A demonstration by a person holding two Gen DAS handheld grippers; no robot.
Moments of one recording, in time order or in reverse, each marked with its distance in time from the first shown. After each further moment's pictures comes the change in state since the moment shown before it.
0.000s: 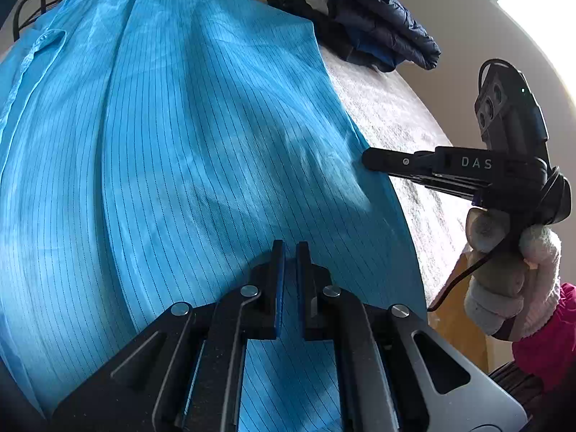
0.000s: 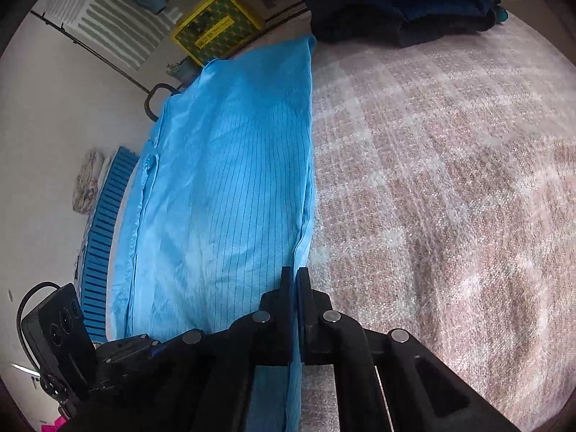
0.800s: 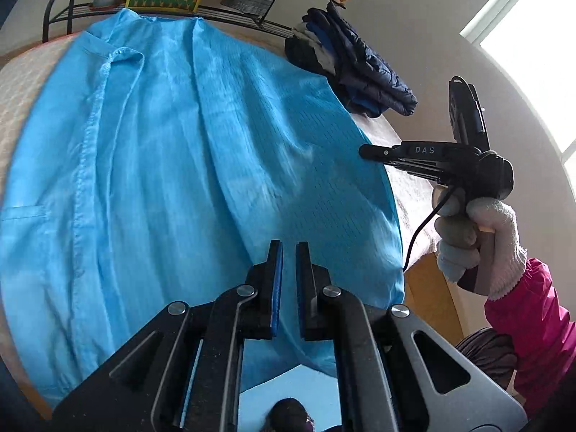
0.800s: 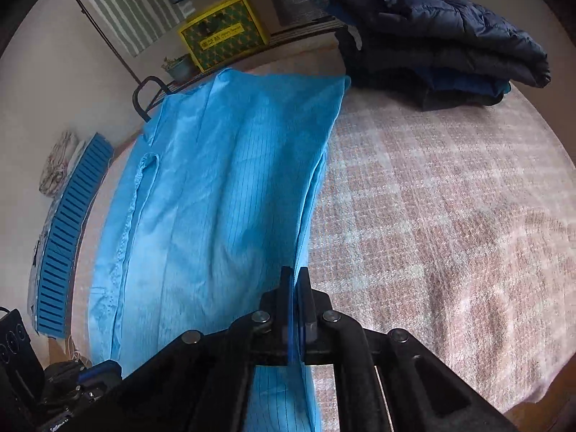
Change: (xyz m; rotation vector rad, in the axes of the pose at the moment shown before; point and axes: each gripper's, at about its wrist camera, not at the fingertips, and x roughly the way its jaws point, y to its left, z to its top) left arm -0.125 0.051 -0.043 -0.028 -0.137 -0.040; right arm -0.022 0.084 0.012 -0.101 -0.085 -0.161
